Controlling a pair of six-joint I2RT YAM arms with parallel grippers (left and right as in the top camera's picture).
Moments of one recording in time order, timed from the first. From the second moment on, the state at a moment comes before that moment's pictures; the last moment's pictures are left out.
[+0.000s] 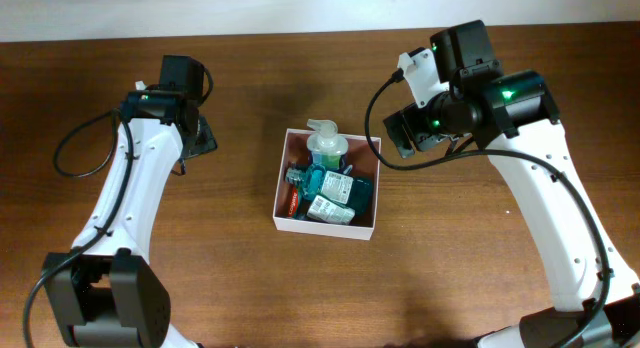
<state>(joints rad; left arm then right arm) -0.09 1.77 1.54 -1.10 -0.45 -0.46 0.27 1.64 1.76 -1.19 -0.05 -0.24</state>
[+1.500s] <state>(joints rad) -0.09 1.77 1.54 -1.10 -0.45 -0.46 0.26 0.72 0.66 0.03 -0.10 -0.34</state>
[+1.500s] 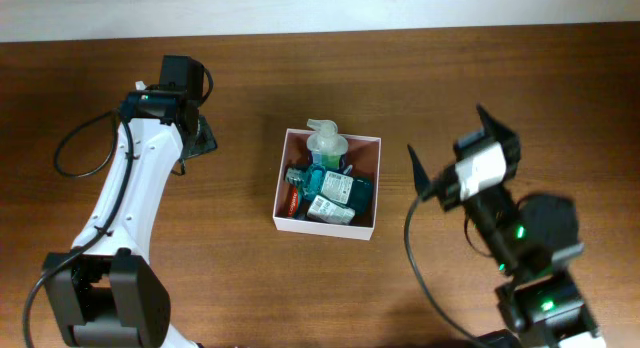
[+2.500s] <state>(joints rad) -0.09 1.77 1.54 -1.10 -0.45 -0.46 0.19 0.06 0.05 0.26 -0.11 -0.34</state>
